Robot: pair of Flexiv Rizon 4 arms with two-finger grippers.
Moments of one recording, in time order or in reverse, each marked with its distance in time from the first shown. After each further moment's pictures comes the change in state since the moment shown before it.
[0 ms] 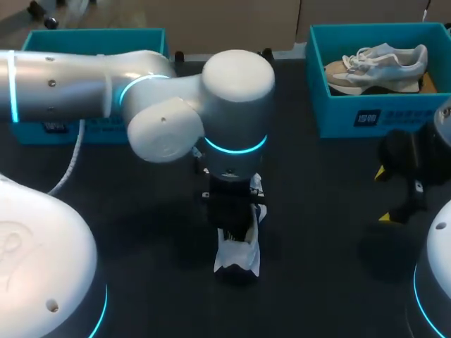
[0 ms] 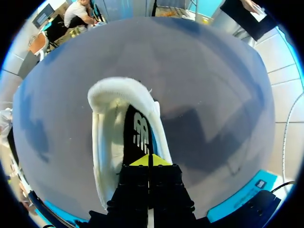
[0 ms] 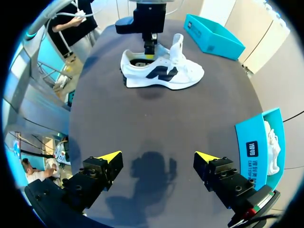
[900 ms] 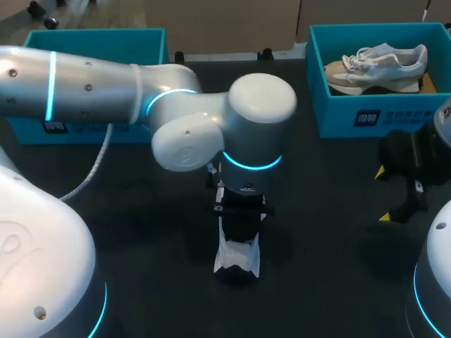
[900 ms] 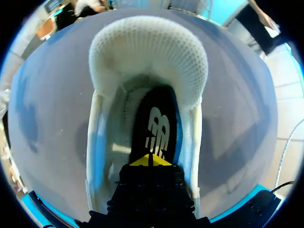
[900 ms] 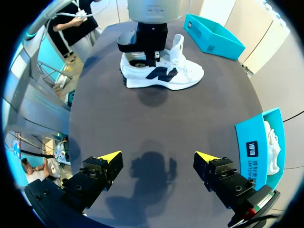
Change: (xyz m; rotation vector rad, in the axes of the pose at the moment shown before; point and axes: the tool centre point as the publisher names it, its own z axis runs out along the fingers) left arm -0.016 0.002 0.036 0.010 0.000 -0.135; right arm 0.000 0.000 0.000 0.000 0.000 0.000
